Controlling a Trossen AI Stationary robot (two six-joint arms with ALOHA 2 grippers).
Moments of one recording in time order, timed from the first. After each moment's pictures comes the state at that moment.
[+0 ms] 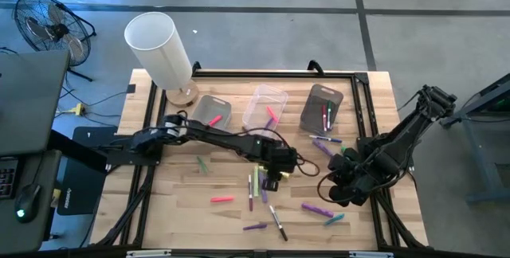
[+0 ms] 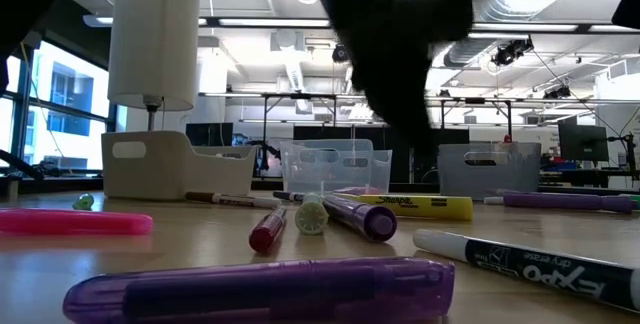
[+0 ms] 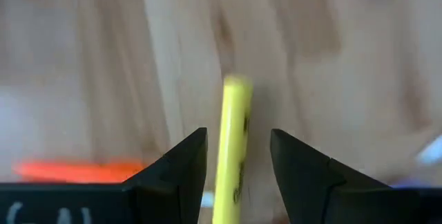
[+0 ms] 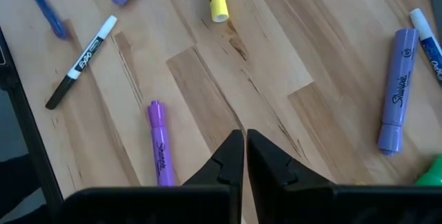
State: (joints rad) left arm -0.15 2.24 1.88 -0.71 0.01 0.06; right arm 0.79 1.20 0.92 -0.96 0.38 1.28
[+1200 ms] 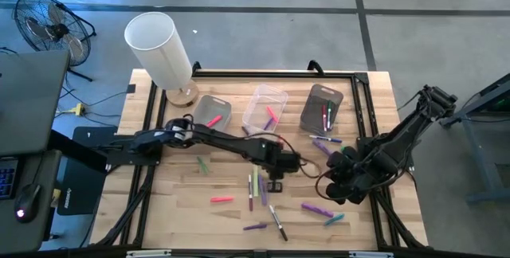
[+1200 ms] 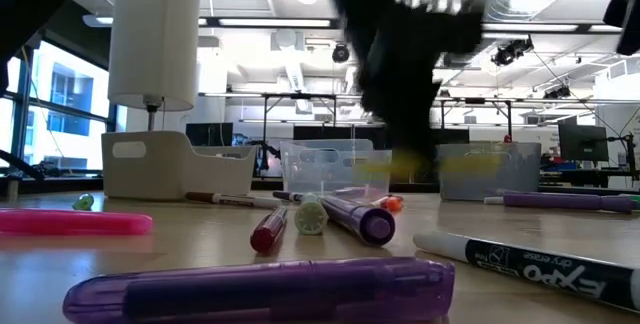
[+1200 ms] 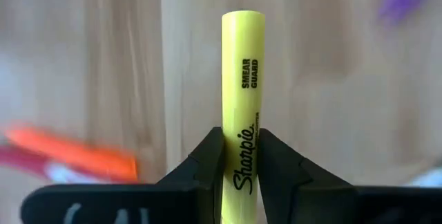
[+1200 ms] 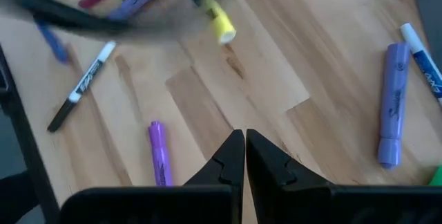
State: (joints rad) left arm -0.17 2.30 2.03 -0.81 -0.02 -0.11; right arm 0.76 1.20 0.92 -0.94 0.43 1.28
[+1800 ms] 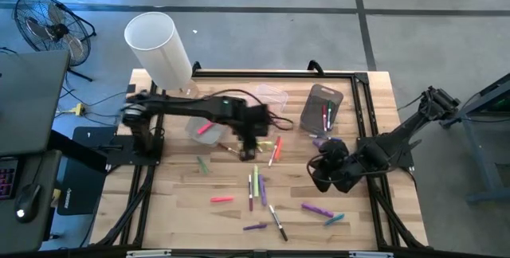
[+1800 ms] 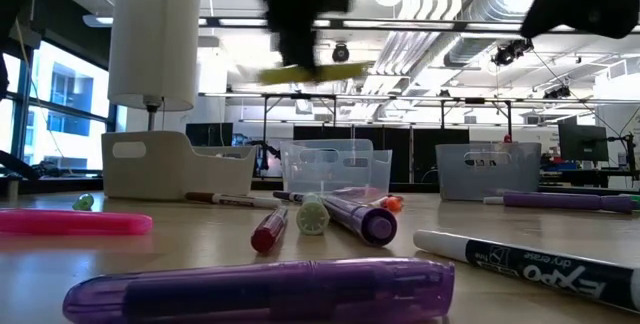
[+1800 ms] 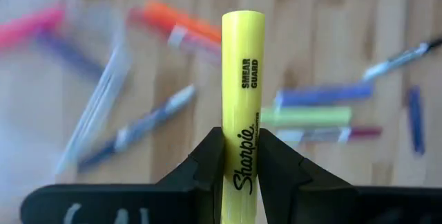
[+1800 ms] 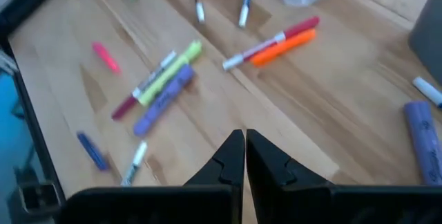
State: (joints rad) left arm 0.06 1.78 1.58 -0.90 0.16 -0.06; right arm 0.61 1.20 0.92 -0.74 0.56 1.30
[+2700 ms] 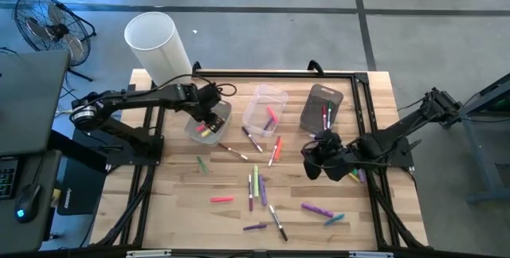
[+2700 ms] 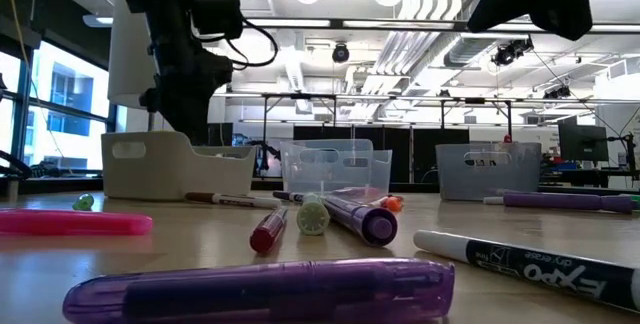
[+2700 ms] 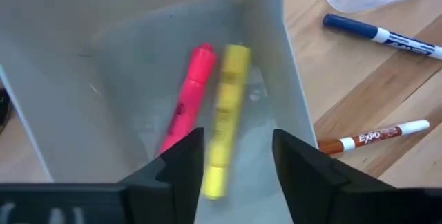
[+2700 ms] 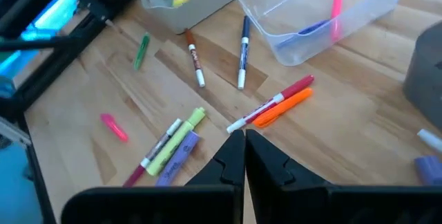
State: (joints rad) left arm 0.39 1.34 0.92 -0.78 -0.01 -0.50; right arm 0.50 1.20 0.92 -0.63 0.64 1.23
